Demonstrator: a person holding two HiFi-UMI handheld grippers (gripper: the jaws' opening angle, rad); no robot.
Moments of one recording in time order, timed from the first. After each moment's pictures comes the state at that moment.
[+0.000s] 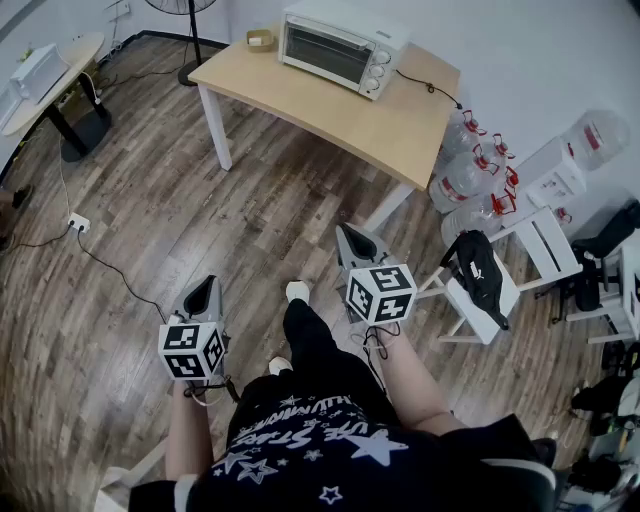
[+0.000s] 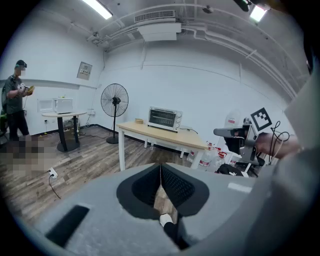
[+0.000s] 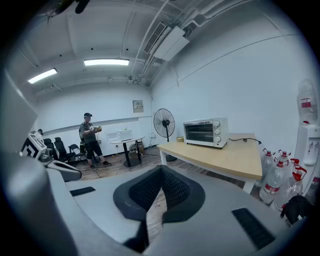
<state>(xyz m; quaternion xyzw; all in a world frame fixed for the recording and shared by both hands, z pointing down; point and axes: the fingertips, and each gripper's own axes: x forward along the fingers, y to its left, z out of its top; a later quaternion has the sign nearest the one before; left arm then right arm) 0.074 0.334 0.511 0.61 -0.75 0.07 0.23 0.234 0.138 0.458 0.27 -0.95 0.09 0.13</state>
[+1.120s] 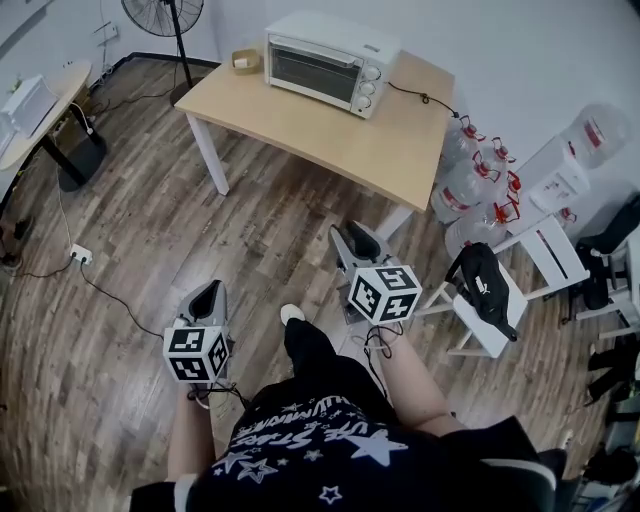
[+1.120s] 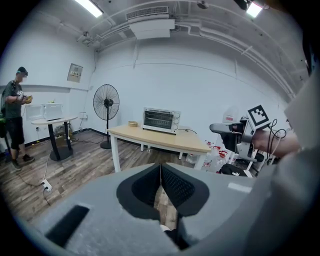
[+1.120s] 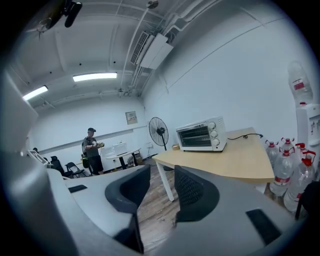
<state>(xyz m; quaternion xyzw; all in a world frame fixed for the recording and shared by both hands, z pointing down) 0.049 0.246 0.502 0.63 -0.74 0.09 0.21 0.211 0.055 0.447 0.29 -0.94 0.14 0.07</state>
